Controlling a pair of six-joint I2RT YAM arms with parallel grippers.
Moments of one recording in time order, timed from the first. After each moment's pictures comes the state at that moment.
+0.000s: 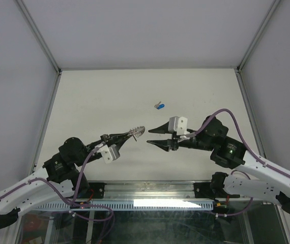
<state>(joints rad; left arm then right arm) -1.03 0.49 0.60 -0.05 0.11 0.57 1.08 0.82 0.93 -0.14 -0.33 -0.25</state>
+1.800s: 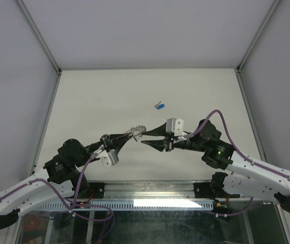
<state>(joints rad) -1.03 0.46 0.56 0.01 0.16 0.65 1.08 0.85 0.75 0.20 -0.37 -0.16</state>
